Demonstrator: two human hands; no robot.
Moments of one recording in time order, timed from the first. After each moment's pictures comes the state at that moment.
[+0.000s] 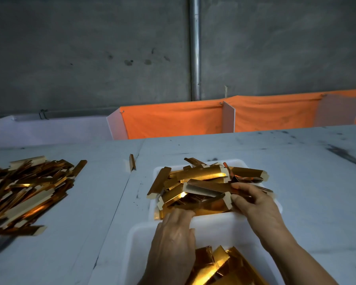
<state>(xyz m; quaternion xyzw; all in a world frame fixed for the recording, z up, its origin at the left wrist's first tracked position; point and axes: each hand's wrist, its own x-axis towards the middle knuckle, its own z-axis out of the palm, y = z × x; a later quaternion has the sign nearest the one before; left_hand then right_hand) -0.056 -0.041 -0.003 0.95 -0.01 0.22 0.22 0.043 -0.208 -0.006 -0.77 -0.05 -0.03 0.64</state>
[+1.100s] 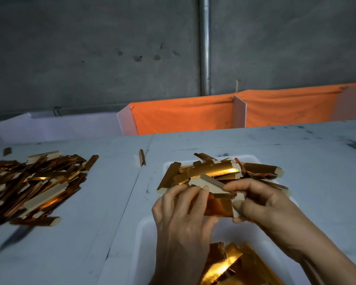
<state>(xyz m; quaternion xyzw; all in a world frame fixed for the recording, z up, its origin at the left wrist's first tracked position) -0.059 -0.045 0.009 0.91 -0.03 0.41 0.12 0.007 -0.208 0.037 -0.67 -0.24 0.12 0.69</state>
